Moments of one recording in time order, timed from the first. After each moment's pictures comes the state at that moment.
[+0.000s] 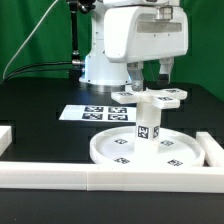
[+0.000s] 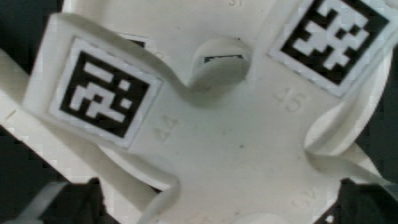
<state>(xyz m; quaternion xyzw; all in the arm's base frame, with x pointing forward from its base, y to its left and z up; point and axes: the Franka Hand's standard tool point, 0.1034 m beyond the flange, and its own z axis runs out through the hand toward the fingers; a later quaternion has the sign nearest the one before) 0.563 0.038 0.121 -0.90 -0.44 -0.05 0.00</state>
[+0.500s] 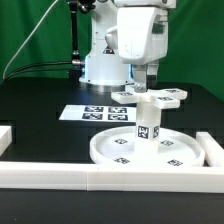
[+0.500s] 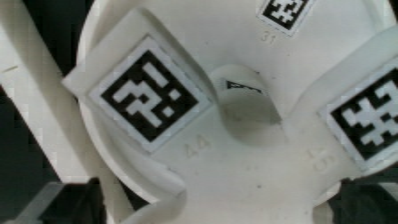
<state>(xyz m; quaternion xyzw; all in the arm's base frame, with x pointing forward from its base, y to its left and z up) 0.561 0.030 0.118 -0.82 -0.57 -0.04 -0.02</state>
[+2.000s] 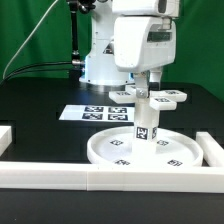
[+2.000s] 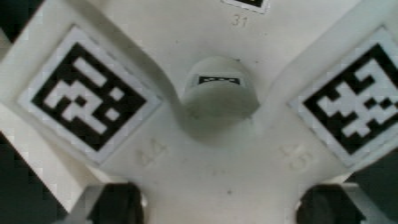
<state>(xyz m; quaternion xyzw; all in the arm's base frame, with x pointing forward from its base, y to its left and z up) 0.560 0.033 0.108 -0.85 -0.52 -0.04 -0.01</state>
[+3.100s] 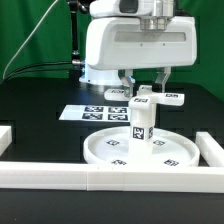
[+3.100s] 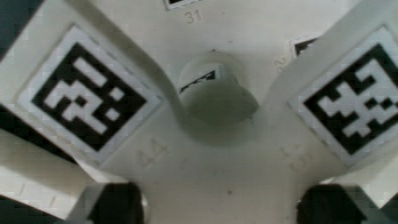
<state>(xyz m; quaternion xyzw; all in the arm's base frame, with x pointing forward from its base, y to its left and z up) 0.559 0.030 0.106 -0.98 -0.19 -0.06 0.00</state>
